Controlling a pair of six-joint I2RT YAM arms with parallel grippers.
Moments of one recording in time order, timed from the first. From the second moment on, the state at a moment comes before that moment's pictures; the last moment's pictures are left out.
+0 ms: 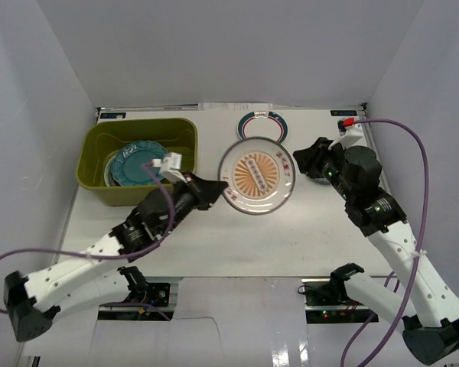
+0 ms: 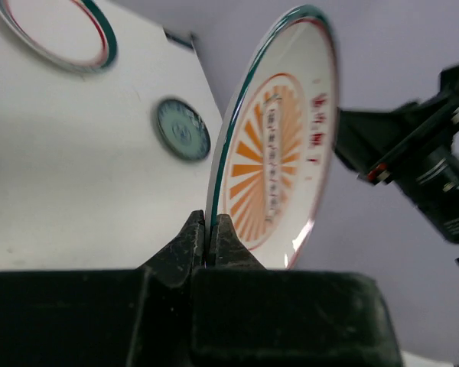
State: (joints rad) left arm -0.98 0.92 0.70 0.16 -0.24 -0.88; right arm 0.46 0.83 0.98 -0.33 0.03 0.42
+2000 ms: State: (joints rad) left arm 0.22 1.21 0.83 -0.18 -0.01 -0.69; right arm 0.16 2.25 1.41 0.32 -0.22 0.98
